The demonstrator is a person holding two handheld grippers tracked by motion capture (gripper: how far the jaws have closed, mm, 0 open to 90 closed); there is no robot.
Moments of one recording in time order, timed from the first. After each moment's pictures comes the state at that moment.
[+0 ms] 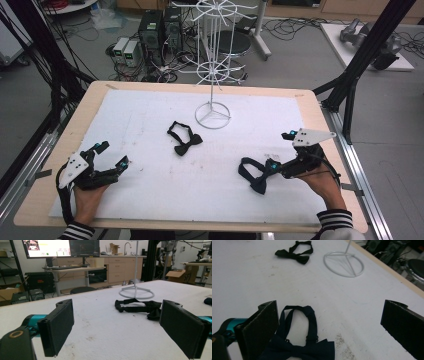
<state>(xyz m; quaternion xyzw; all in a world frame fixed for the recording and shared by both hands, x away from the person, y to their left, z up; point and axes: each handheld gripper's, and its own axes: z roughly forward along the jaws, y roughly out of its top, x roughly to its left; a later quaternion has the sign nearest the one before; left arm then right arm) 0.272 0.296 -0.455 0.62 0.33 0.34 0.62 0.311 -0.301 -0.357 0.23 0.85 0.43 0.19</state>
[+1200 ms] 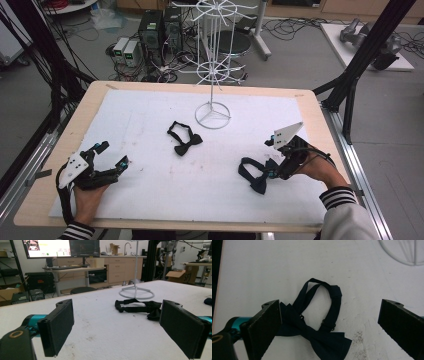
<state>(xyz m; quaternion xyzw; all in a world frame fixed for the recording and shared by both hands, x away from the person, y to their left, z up) 0.271 0.296 -0.455 0.62 0.33 0.34 0.62 0.344 -0.275 -0.365 0.07 0.94 0.31 0.08</state>
